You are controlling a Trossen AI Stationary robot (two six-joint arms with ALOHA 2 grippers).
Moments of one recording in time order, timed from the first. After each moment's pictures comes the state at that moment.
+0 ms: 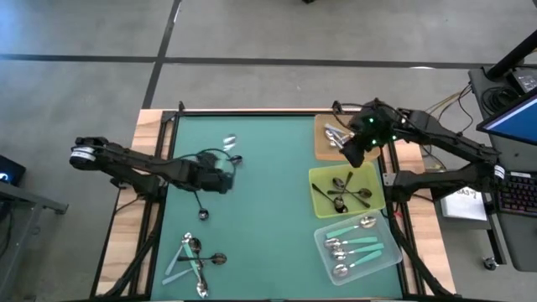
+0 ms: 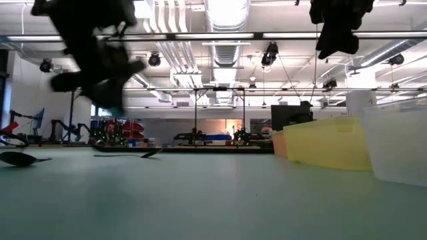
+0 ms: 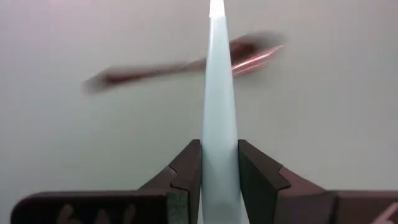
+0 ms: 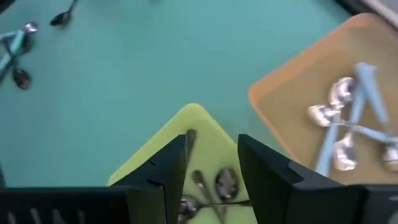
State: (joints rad) left arm -0.11 1.31 0.76 -0.77 -0.56 -1.35; right arm -0.46 1.01 1.13 -1.04 -0.20 0.25
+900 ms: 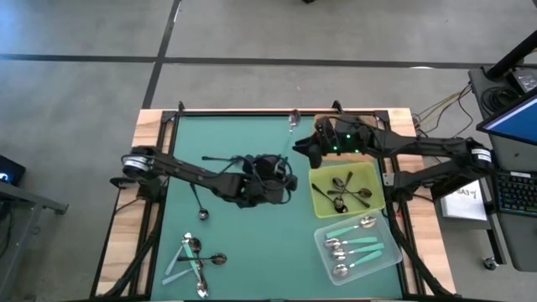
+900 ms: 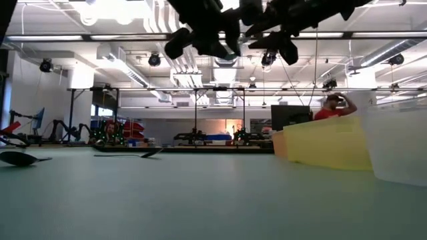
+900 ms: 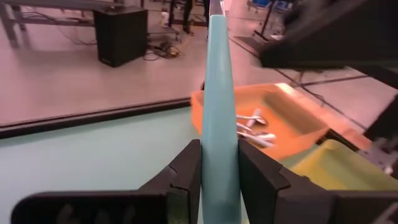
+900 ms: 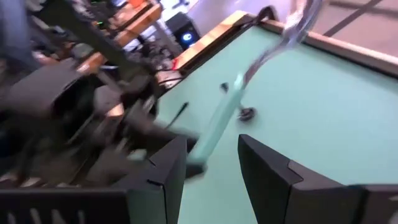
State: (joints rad) left arm -0.19 1.85 1.37 -0.11 -1.09 -0.79; right arm -0.26 1.20 0.92 -0.06 -0.11 0.54
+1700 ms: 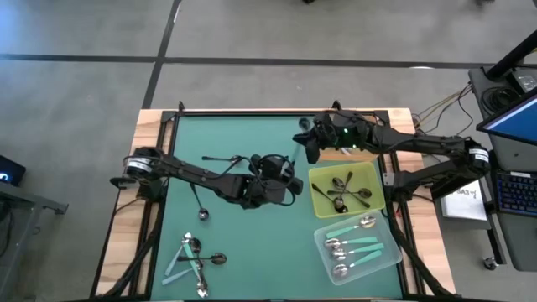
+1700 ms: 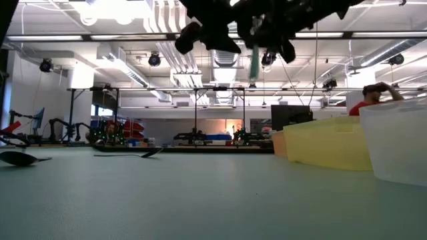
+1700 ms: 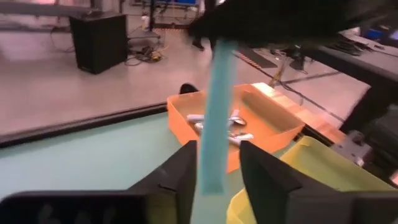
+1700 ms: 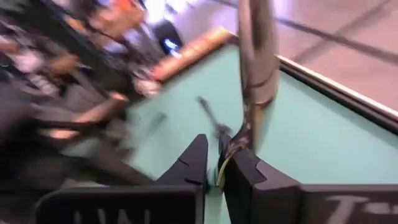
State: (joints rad) left arm -0.20 1.89 1.39 0.01 -1.04 -0.65; right arm -0.30 1.23 0.98 -0.10 -0.07 0.41
